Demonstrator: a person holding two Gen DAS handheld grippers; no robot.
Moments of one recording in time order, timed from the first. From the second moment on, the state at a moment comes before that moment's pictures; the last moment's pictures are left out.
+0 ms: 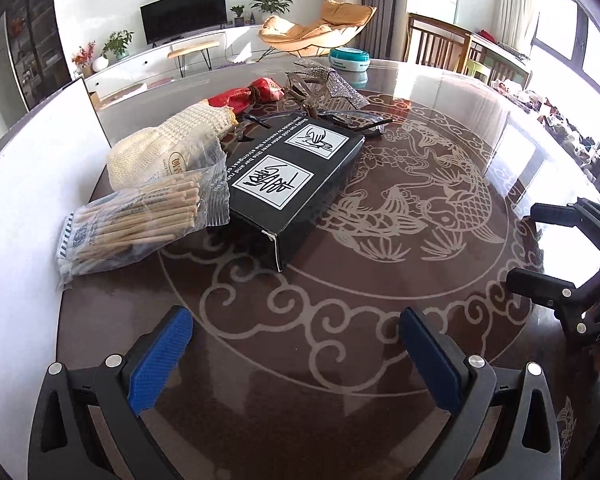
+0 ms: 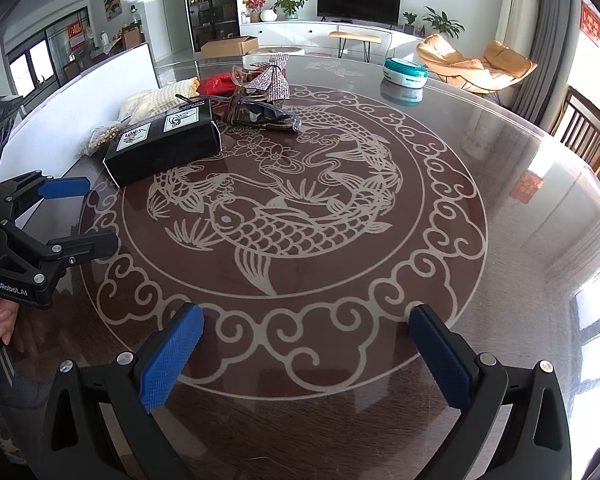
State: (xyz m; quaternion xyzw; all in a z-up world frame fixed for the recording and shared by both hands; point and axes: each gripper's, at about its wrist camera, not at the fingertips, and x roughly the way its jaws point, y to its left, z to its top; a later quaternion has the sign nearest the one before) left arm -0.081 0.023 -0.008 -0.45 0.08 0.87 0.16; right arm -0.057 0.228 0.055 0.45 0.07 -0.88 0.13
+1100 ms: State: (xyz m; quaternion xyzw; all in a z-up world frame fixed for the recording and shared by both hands) left arm -0.158 0.037 -0.008 -0.45 0.08 0.87 0.16; right arm -0.057 0.227 0.055 0.45 0.07 -0.88 0.14
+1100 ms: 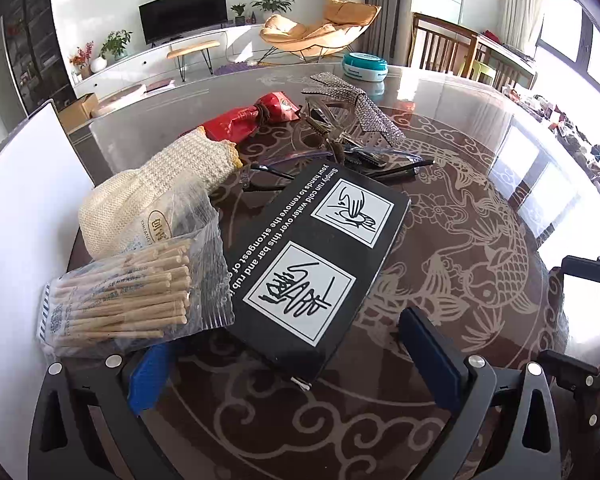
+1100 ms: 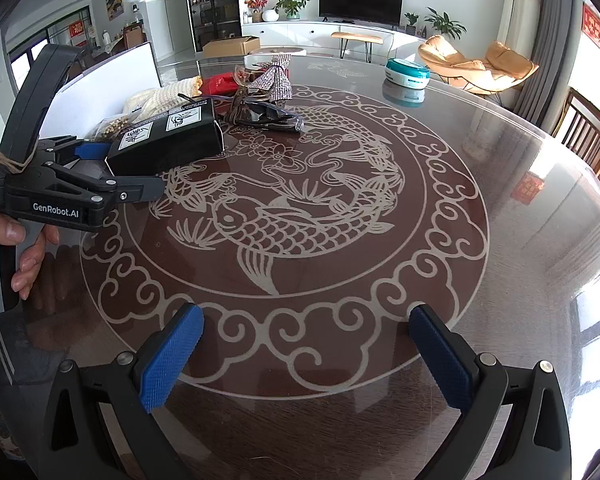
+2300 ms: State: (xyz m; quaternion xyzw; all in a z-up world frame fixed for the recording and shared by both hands) left arm -0.033 0.021 -0.004 -0.43 0.05 0.89 0.10; right arm -0.070 0.220 0.056 0.45 0.09 -0.87 0.16
